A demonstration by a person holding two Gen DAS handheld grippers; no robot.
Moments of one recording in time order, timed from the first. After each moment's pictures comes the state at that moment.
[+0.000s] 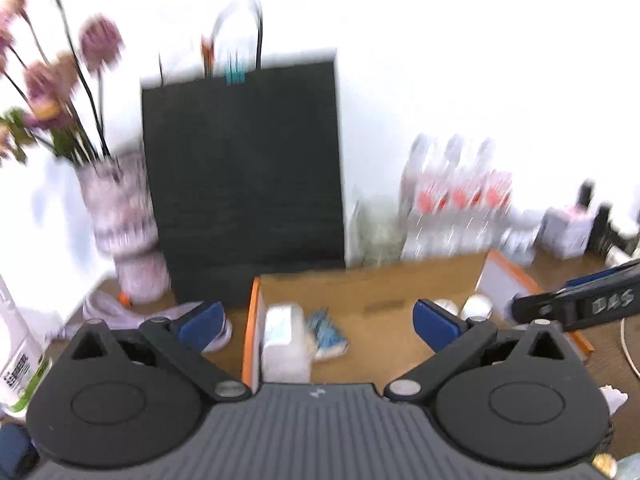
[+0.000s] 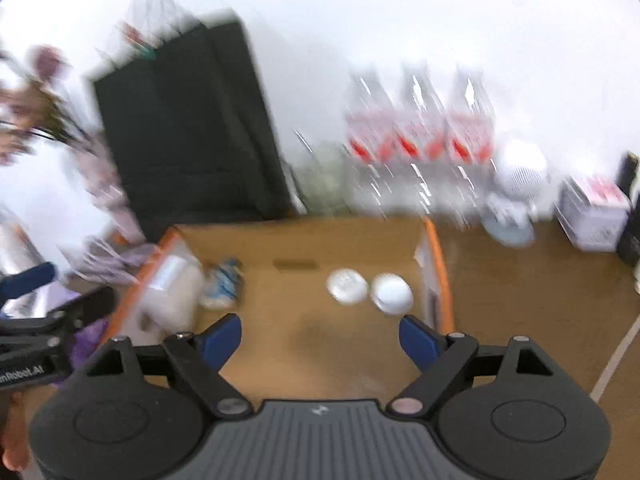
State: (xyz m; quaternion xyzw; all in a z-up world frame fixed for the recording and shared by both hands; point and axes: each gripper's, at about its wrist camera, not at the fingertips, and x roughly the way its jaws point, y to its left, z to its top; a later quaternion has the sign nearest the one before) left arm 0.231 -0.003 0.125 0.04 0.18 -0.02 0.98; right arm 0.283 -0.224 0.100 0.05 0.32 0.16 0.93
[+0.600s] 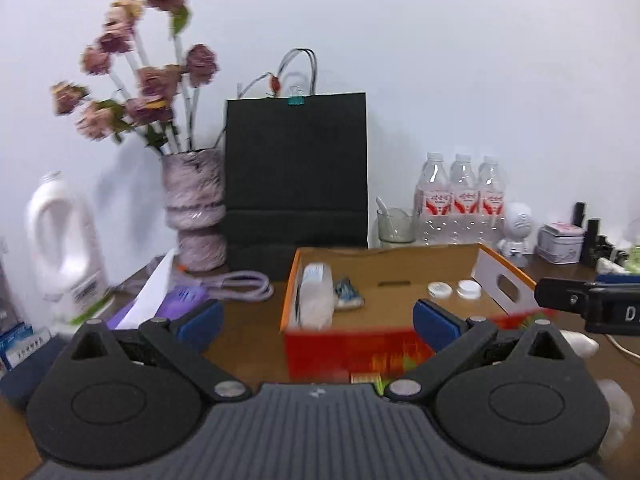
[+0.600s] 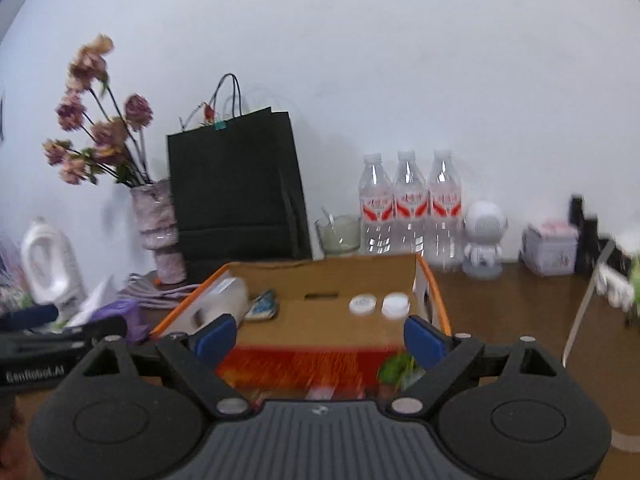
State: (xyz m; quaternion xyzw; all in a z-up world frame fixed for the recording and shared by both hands) left arm 0.077 0.009 0.102 0.00 0.16 0.04 0.99; right arm 0.110 -0.229 0.083 0.06 0.19 0.14 0.97
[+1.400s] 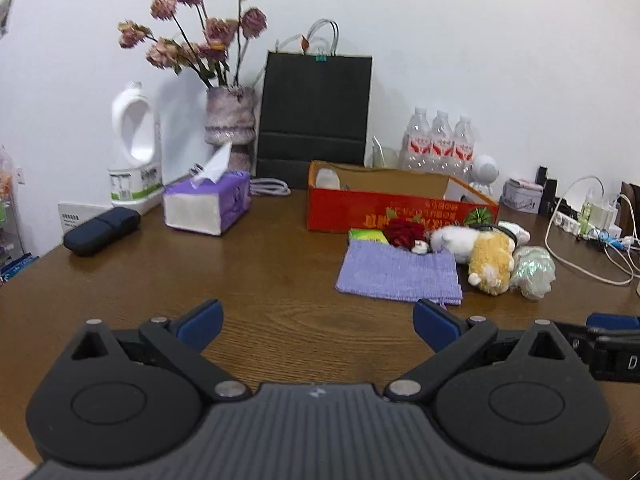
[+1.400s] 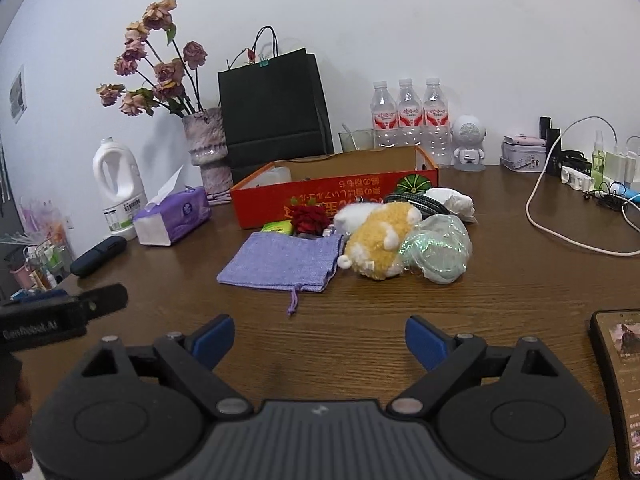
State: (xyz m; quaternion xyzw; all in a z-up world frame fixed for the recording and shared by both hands) left arm -0.093 0.026 0.051 -0.03 0.21 0.03 0.98; right arm -0.081 -0.228 0.020 0.05 0.25 0.15 0.95
